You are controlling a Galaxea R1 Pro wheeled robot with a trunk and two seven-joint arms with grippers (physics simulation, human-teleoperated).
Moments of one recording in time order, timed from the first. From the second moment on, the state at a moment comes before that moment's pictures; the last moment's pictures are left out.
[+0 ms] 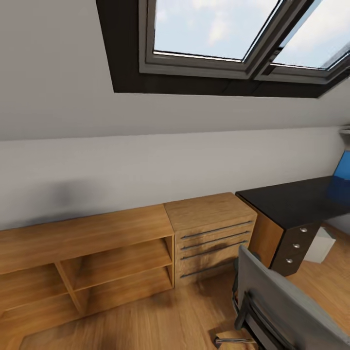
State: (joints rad) left arm -0.15 -0.07 -0.08 -0.02 0.38 -0.31 0.03; right arm -0.18 -0.01 0.27 0.02 -0.42 -0.74 -0.14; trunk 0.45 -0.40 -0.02
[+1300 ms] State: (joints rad) left arm -0.15 0.07 -0.08 -0.10 0.35 -0.43 0.02; right arm -0.18 -0.01 0.26 0.02 -0.42 -0.74 -0.14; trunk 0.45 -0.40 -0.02
